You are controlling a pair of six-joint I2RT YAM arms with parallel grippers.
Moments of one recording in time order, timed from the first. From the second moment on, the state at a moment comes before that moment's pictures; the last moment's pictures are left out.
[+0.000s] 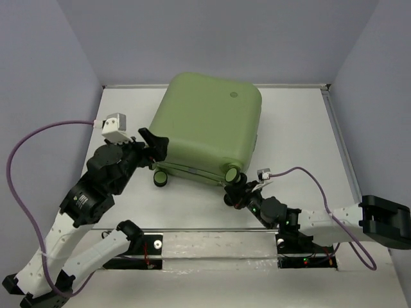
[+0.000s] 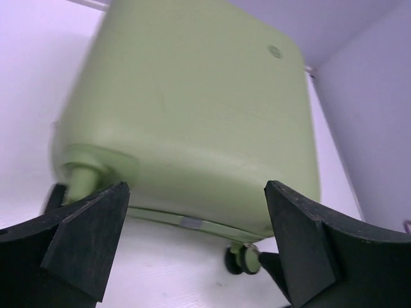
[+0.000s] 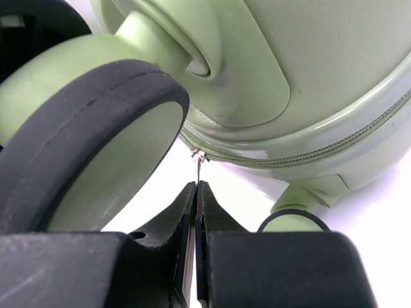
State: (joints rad) left arm -0.69 0.72 1.05 -0.54 -0.30 -0.58; right arm 1.30 1.07 0.17 0.82 0.65 0.69
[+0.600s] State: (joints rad) left arm -0.32 0.92 0.97 -0.86 -0.28 -0.41; right arm 1.30 0.94 0.19 0.62 0.59 0.65
